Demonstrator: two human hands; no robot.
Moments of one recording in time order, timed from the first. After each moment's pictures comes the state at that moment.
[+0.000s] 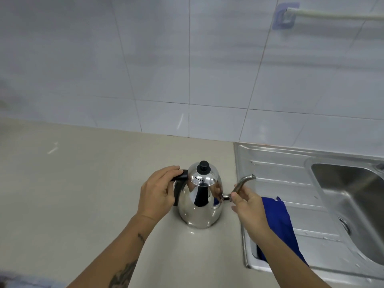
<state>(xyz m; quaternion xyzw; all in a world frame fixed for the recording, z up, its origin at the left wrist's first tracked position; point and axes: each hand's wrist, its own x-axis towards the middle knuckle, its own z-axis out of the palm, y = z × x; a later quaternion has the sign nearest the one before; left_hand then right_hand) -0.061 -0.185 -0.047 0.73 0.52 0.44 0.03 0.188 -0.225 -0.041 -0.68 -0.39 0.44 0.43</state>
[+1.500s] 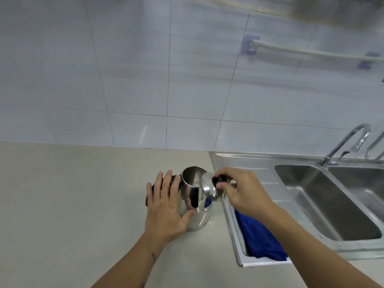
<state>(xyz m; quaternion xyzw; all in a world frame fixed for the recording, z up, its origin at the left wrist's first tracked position) -0.037 -0.189 -0.063 0.80 0.53 0.28 0.03 0.173 -0.233 0.062 -0.64 -0.69 0.16 0.28</state>
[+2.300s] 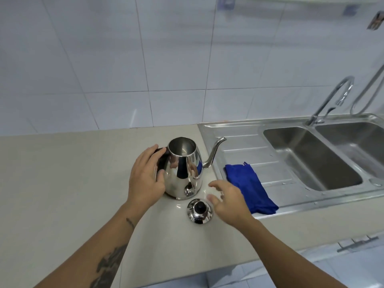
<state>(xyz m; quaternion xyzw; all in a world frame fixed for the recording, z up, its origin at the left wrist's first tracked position) -0.060 -0.185 -0.046 0.76 0.48 0.40 0.16 0.163 -0.290 -0.066 -0.74 -0.56 0.24 0.29</state>
